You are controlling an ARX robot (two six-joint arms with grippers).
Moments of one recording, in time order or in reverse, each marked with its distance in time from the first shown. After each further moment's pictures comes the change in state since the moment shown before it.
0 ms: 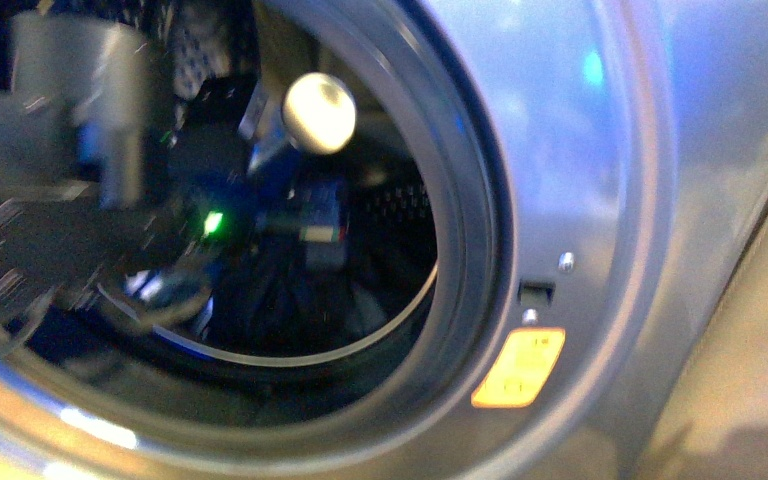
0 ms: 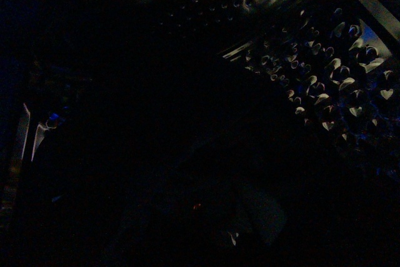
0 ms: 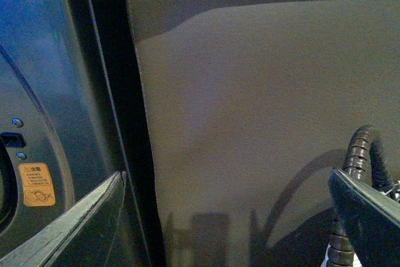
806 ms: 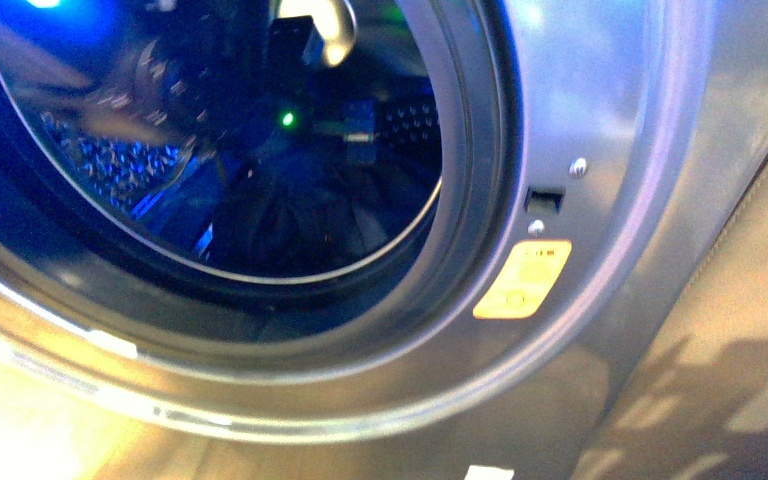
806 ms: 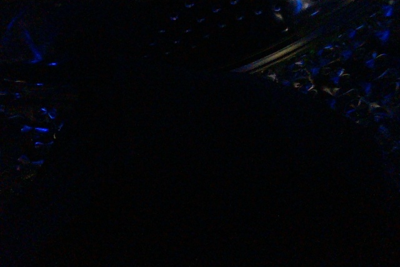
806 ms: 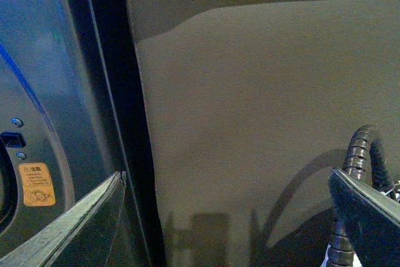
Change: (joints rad) left arm 0.042 0.407 0.625 -0.336 0.029 0.036; right arm 0.000 0.000 0.000 0.000 0.000 0.000
